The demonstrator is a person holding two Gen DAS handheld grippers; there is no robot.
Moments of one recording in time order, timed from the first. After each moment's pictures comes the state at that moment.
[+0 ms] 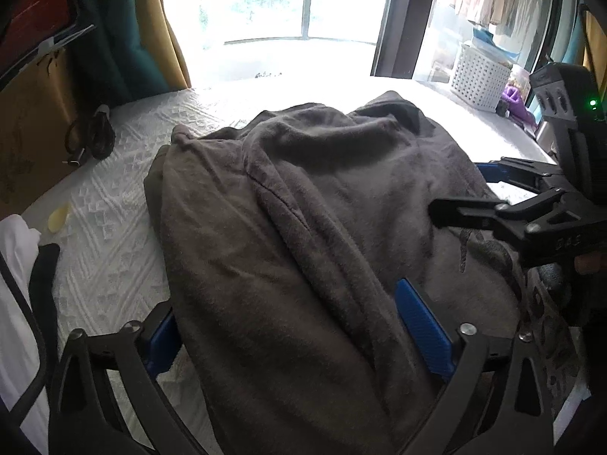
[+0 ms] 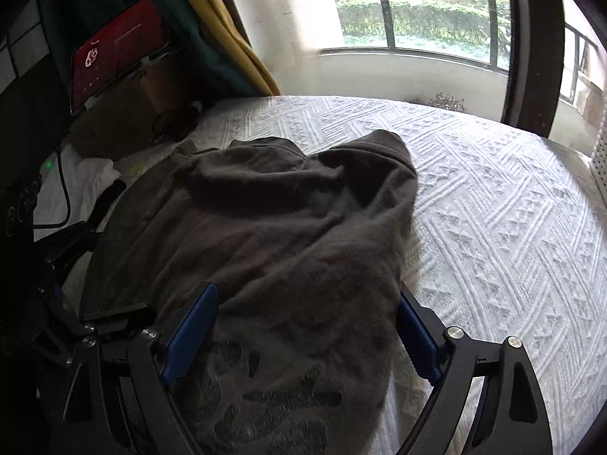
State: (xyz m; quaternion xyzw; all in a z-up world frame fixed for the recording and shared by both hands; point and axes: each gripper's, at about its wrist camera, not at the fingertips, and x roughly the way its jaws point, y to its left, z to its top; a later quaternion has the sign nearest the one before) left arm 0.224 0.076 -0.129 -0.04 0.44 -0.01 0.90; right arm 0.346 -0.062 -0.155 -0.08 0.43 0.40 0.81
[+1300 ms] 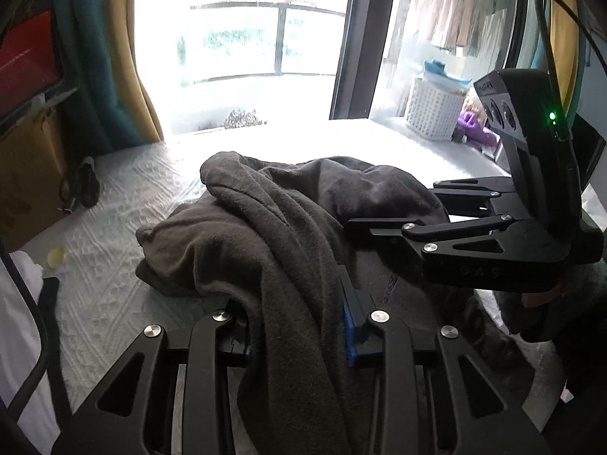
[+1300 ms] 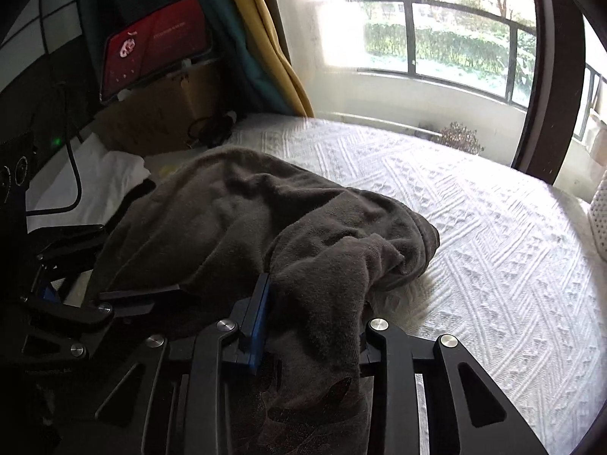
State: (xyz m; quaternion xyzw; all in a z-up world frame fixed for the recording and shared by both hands) left arm 0.205 0.058 -0.086 -0.04 0.37 -0.05 0.92; right arm 0.315 -0.052 -0.121 -0.11 0.38 0.42 0.82
